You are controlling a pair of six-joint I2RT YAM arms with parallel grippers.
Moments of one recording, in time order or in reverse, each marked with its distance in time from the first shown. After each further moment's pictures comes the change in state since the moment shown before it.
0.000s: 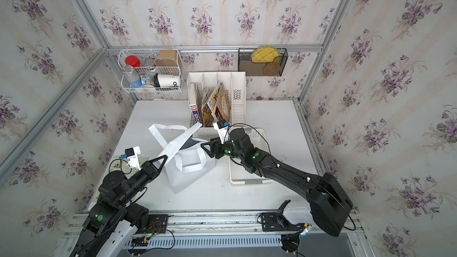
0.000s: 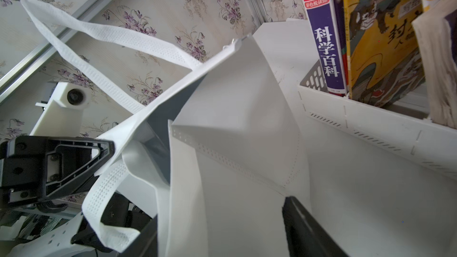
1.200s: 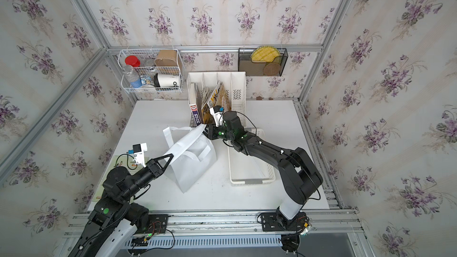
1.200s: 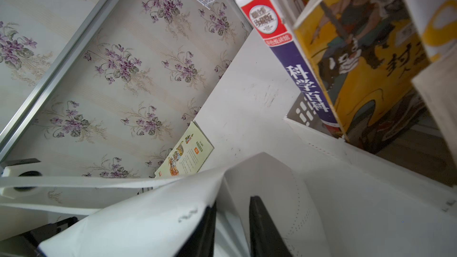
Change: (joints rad) left arm 0.002 0.078 -0.023 0.119 0.134 0.009; right arm -0.120 0.316 0.252 0.029 -0.098 0.093
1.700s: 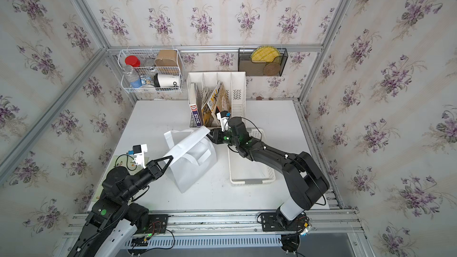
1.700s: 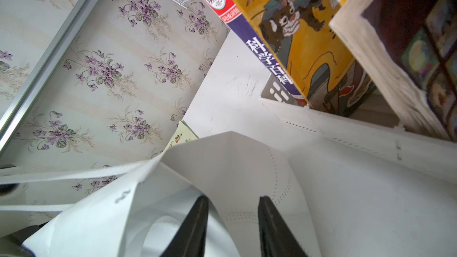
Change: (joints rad) left arm -0.001 -0.003 0.037 -0.093 -0.007 0.055; right arm -0.009 -0.099 -0.156 0.037 0.023 0.070
